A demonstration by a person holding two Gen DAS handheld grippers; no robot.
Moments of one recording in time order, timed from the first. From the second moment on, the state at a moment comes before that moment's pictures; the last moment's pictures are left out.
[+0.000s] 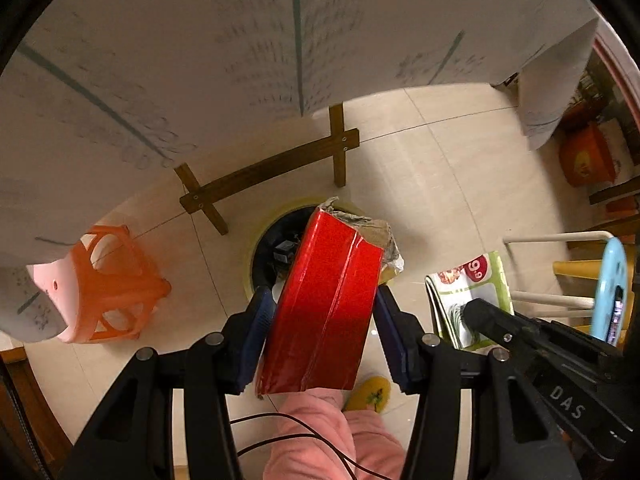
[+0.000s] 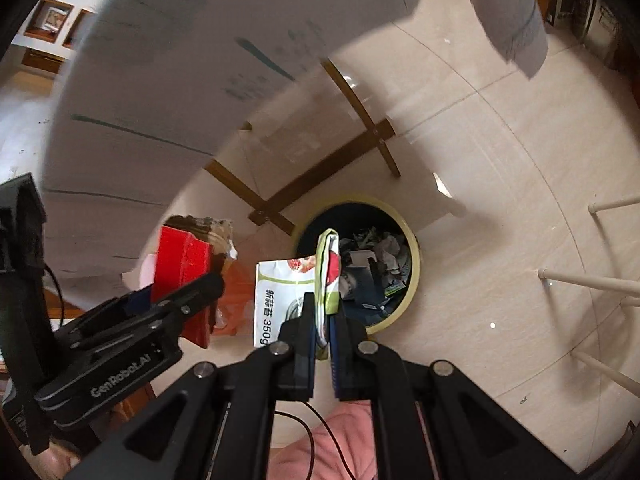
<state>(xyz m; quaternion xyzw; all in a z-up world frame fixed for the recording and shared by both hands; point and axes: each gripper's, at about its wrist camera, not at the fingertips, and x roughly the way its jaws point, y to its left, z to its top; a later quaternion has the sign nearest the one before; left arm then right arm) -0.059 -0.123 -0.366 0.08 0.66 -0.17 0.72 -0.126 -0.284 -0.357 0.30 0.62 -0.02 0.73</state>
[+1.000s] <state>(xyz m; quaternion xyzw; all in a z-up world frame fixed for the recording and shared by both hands) -0.041 -0.110 -0.417 0.15 0.64 -0.16 0.74 -0.090 -0.262 -0.459 0.28 0.64 -0.04 0.71</state>
